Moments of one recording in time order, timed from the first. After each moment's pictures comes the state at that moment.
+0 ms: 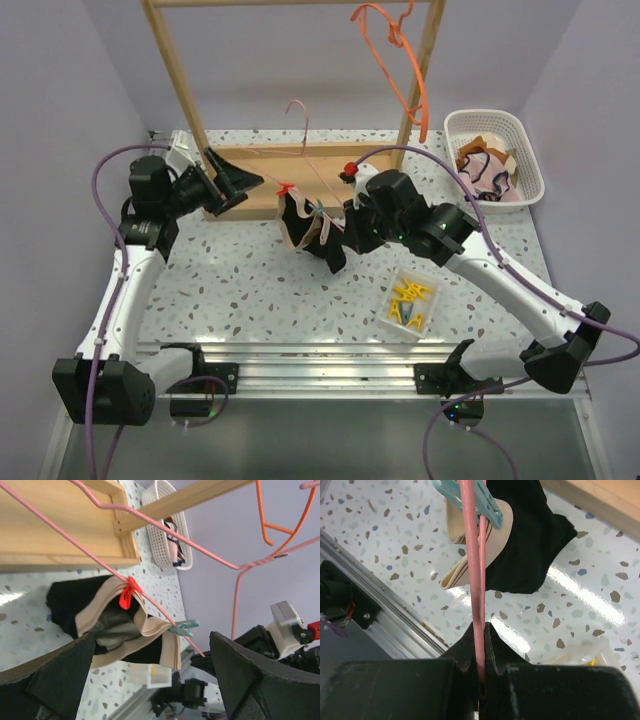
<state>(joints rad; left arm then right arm) 0.00 1.12 1.09 -0.26 0.68 -0.84 0.80 1.31 1.44 -0.81 -0.03 0.28</state>
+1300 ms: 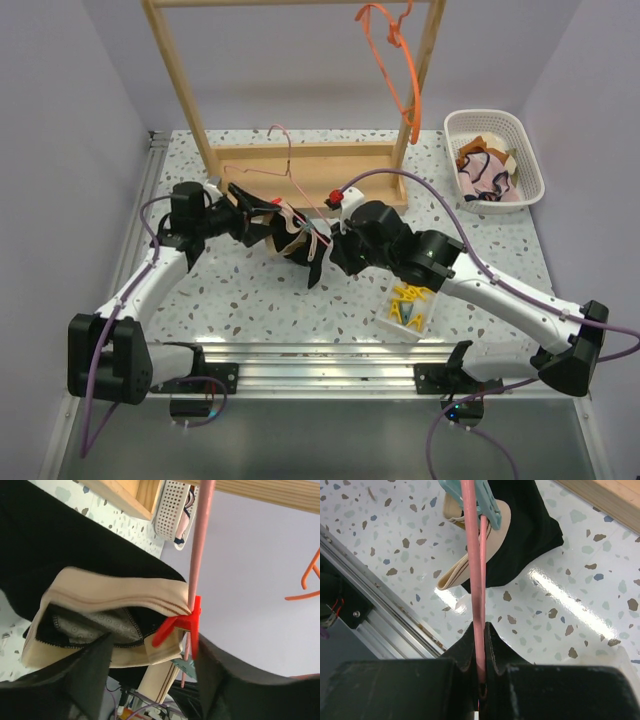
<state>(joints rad) -0.12 1.23 0.79 -0.05 0.72 -1.31 0.97 1.25 1.23 -0.64 0.11 0.31</state>
